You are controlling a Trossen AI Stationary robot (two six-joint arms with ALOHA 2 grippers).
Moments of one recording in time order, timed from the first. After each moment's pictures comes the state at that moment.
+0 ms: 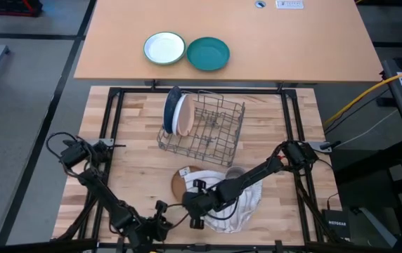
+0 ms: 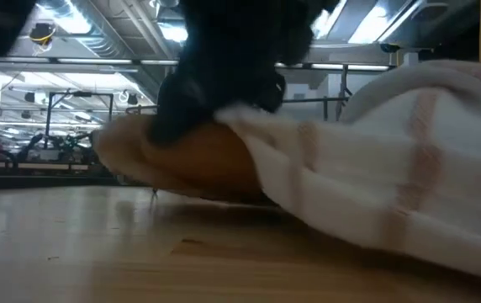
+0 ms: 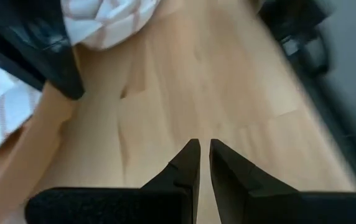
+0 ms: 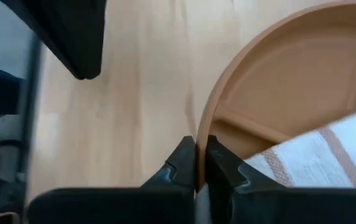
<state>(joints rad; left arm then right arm) -0.90 1.95 1.18 -0.25 -0.63 -0.38 0.47 2.20 1.67 -0.40 0.17 0.51</state>
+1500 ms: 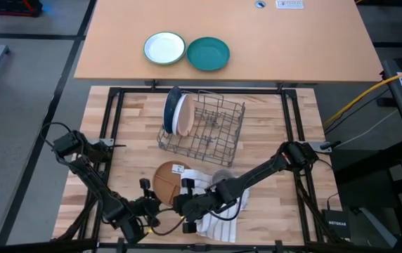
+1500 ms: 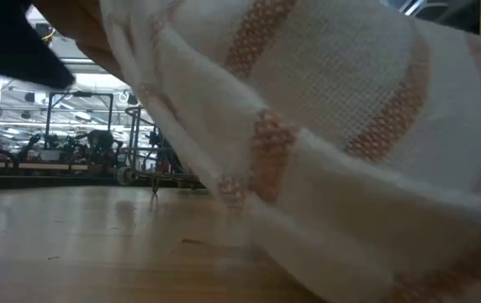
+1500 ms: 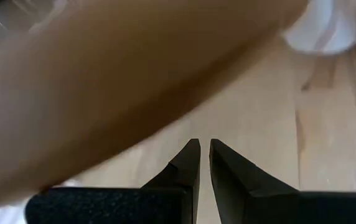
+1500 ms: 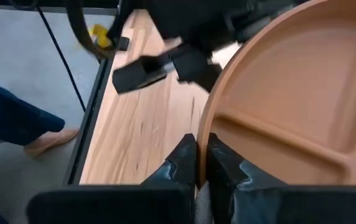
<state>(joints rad) -0.92 1.79 1.07 -0.59 -1.04 -0.77 0.48 2.20 1.90 -0.39 0.27 0.28</state>
